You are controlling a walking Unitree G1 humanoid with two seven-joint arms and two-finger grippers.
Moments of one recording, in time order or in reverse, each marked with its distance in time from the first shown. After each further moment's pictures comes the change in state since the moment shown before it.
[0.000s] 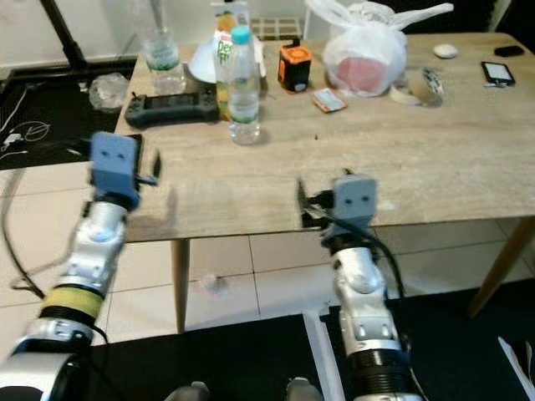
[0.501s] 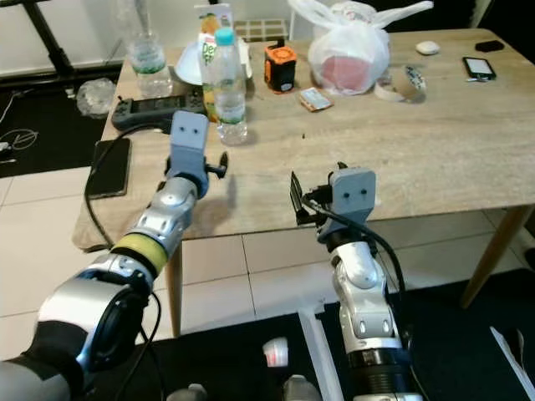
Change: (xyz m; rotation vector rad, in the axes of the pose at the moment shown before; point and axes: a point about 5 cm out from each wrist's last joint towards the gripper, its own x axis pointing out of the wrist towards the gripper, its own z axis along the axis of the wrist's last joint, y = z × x) left arm 0.018 -0.102 -0.019 -0.234 0.394 -0.190; right arm -0.003 0.049 0.011 0.089 0.008 0.238
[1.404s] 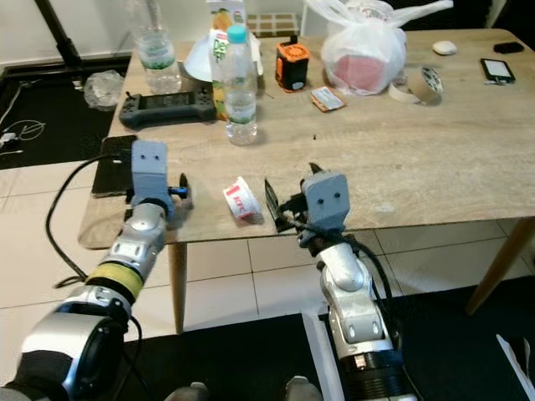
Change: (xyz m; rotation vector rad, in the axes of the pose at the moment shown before) left arm -0.013 0.000 -0.027 -0.003 0.065 0.117; right arm 0.002 0.004 0.017 -0.048 -0.054 0.077
